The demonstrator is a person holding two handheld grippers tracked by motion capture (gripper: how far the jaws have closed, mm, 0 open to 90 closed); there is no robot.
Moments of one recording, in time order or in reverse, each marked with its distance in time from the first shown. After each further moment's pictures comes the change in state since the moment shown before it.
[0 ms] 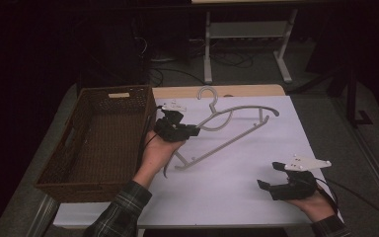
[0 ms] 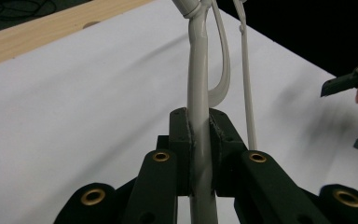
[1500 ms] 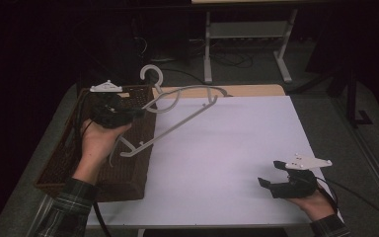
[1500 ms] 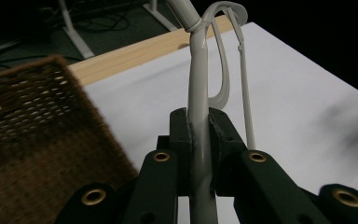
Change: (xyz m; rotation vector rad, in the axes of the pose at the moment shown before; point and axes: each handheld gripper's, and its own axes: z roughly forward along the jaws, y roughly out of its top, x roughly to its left) left arm 0.056 -0.003 -0.140 -0.076 0.213 -0.082; right arm -0.003 0.000 0.001 -0.009 -0.028 0.016
